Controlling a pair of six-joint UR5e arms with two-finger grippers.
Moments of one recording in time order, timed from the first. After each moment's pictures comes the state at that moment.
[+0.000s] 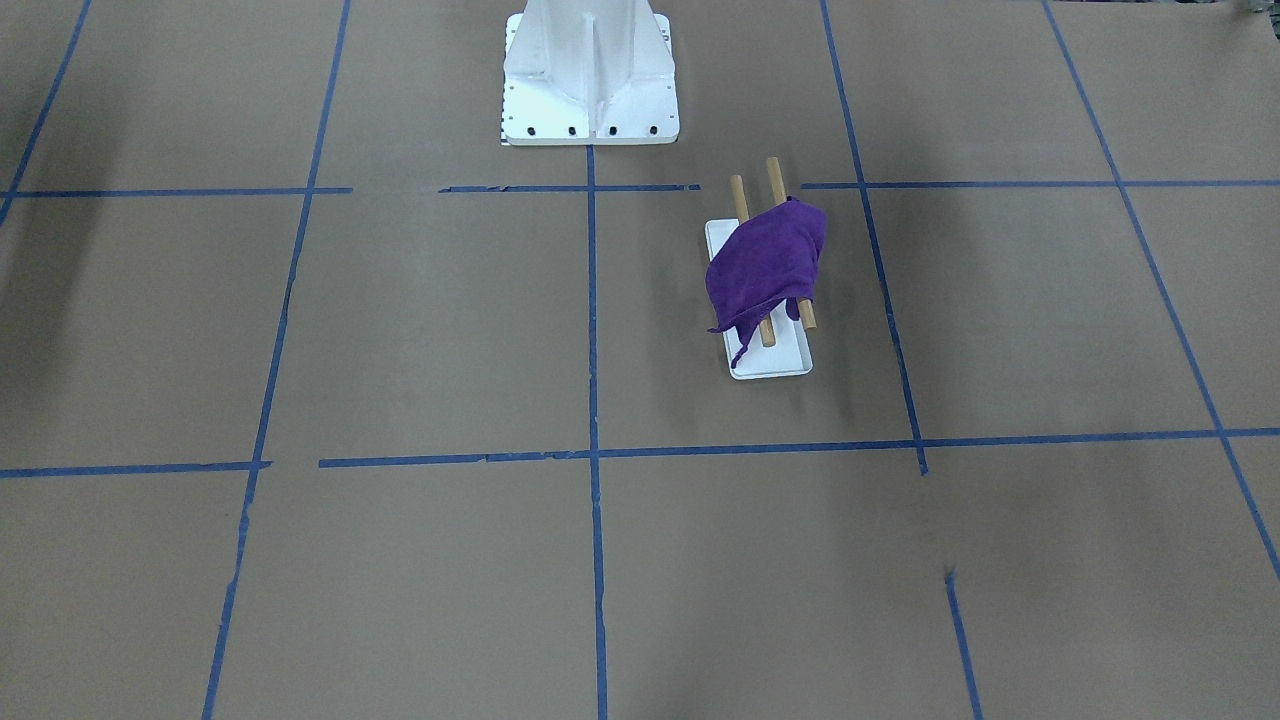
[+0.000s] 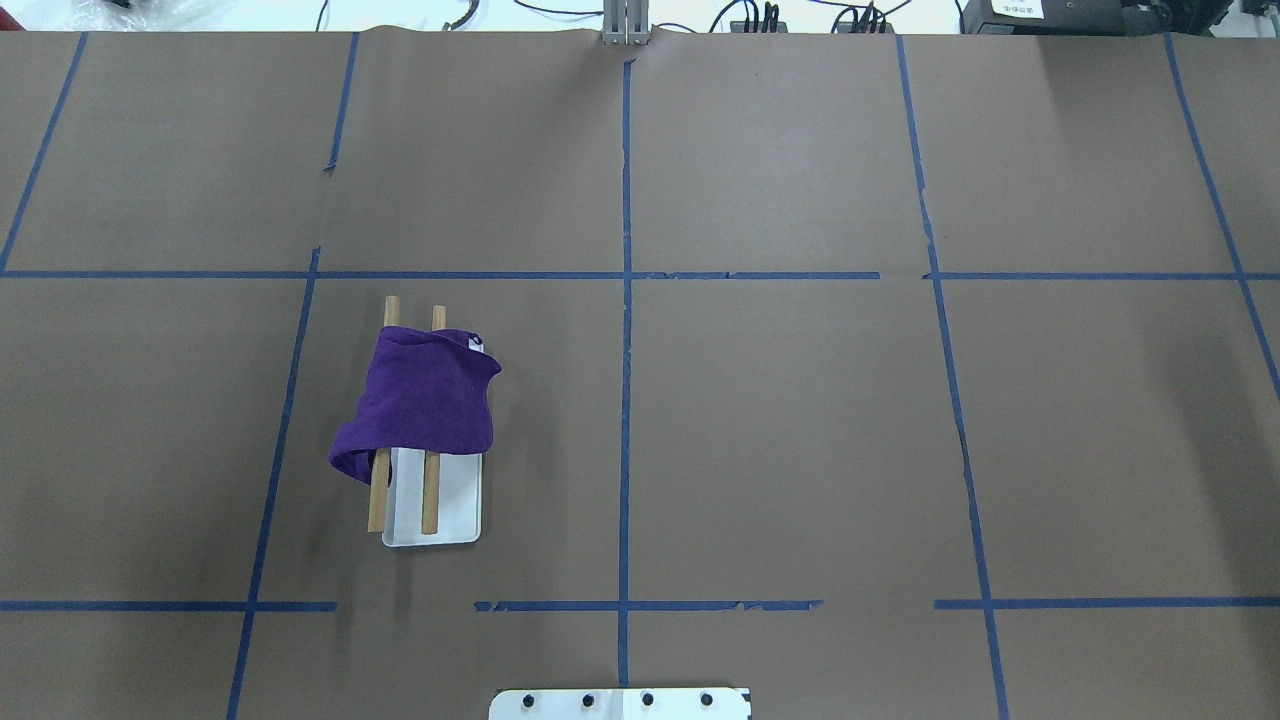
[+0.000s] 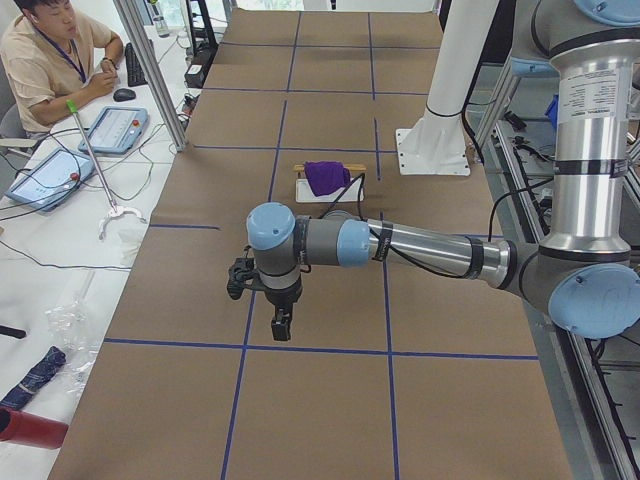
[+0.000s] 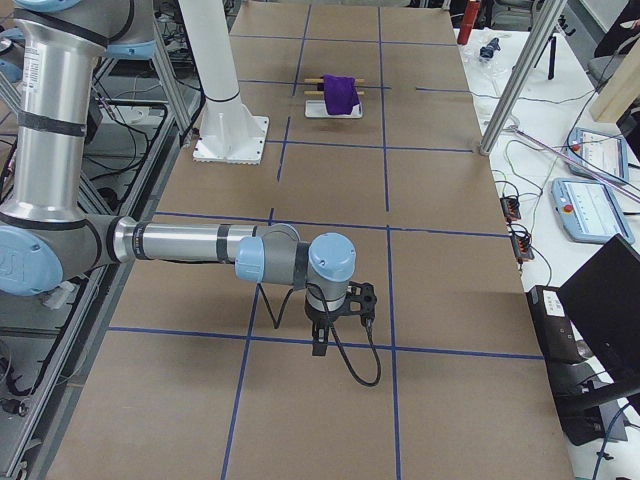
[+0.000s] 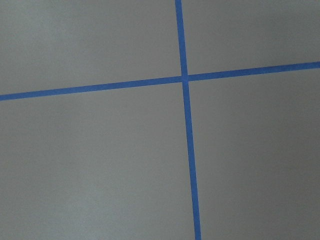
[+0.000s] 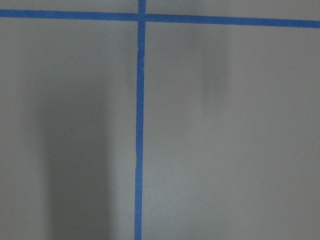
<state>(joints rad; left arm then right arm) -1.54 -1.51 -1.79 -1.42 -2.30 0.05 1.55 -1.77 1.78 -1.65 2.29 -0.04</state>
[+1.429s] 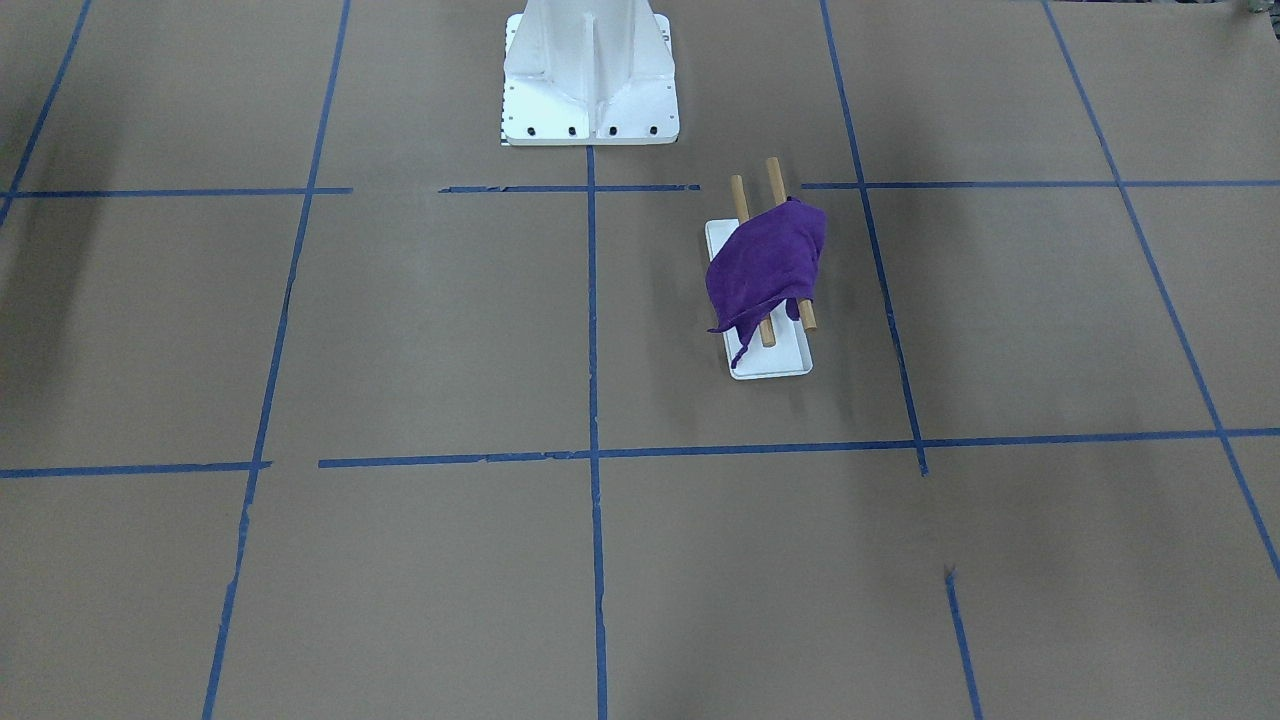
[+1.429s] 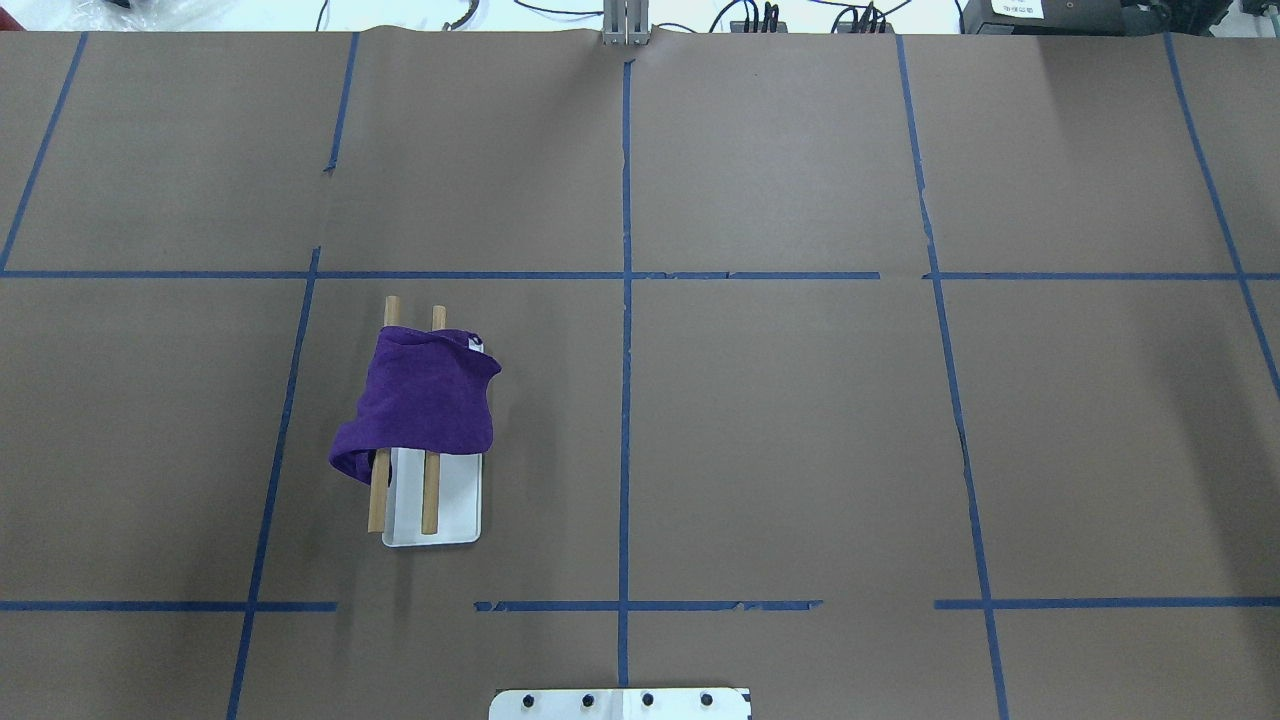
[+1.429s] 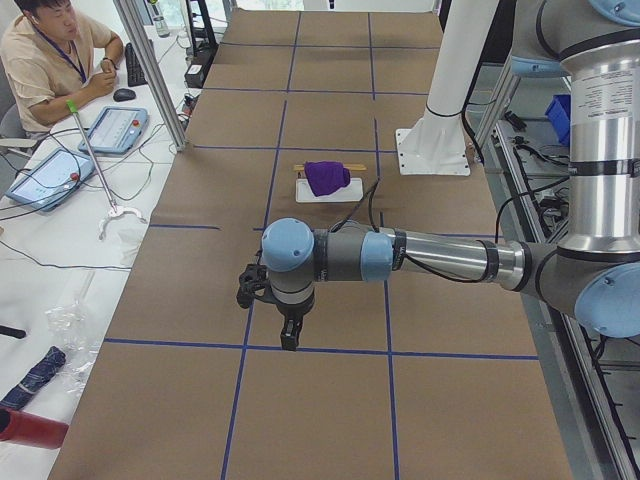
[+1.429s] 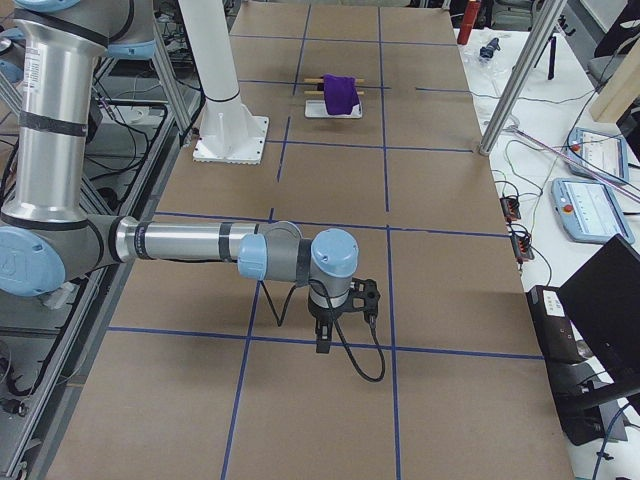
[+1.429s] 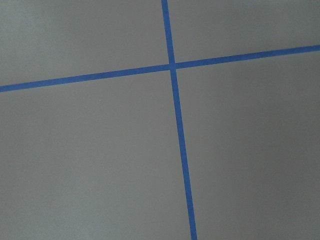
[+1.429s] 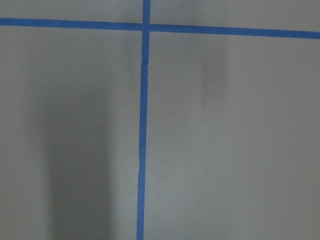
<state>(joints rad) -1.62 -1.47 -1.80 -1.43 -2.36 0.19 1.55 -1.75 1.78 -1.65 2.29 -0.04</state>
